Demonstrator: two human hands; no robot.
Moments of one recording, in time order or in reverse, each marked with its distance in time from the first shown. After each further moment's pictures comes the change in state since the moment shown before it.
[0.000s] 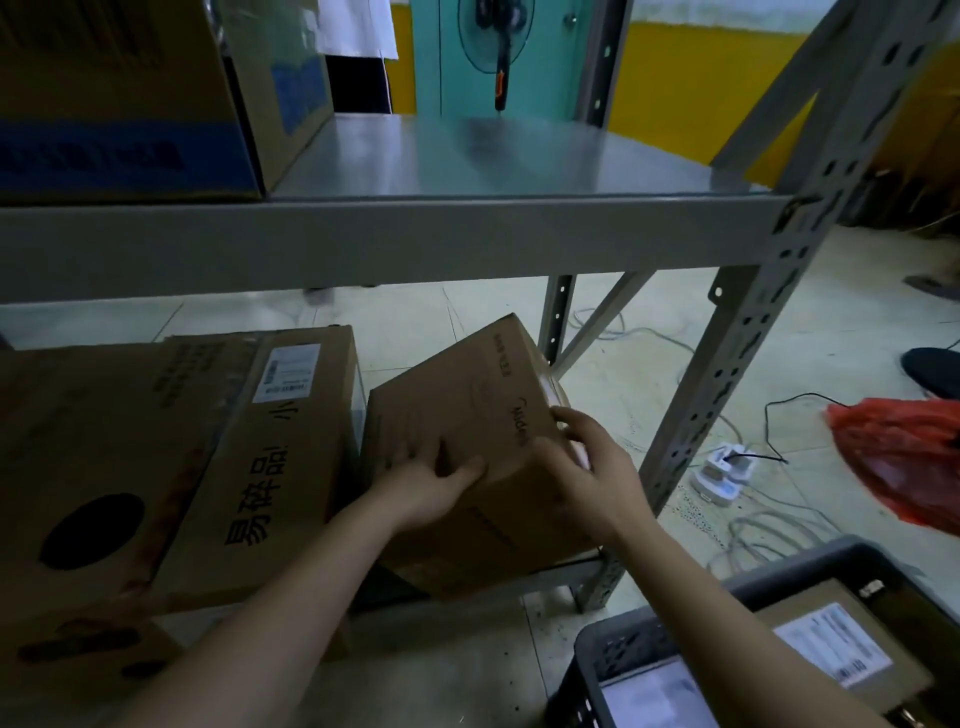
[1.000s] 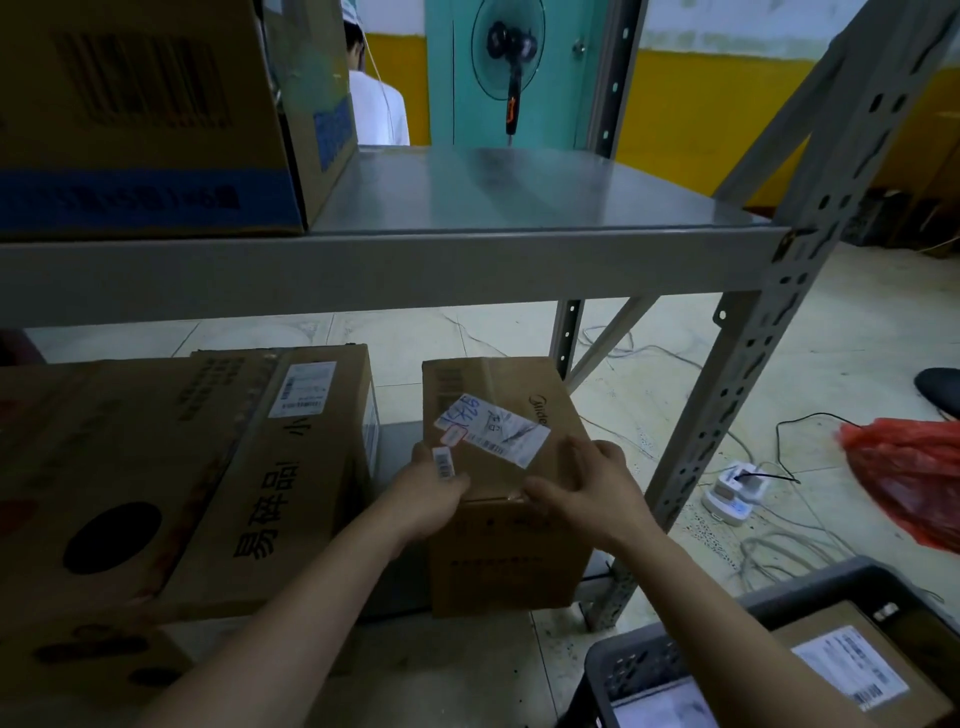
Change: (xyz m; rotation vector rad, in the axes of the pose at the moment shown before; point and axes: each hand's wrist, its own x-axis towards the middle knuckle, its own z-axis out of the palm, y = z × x) left_hand -0.010 -0.003 -0.007 -0.296 0.102 0.053; right_hand 0.017 0.008 0.002 -0.363 -0.105 0.095
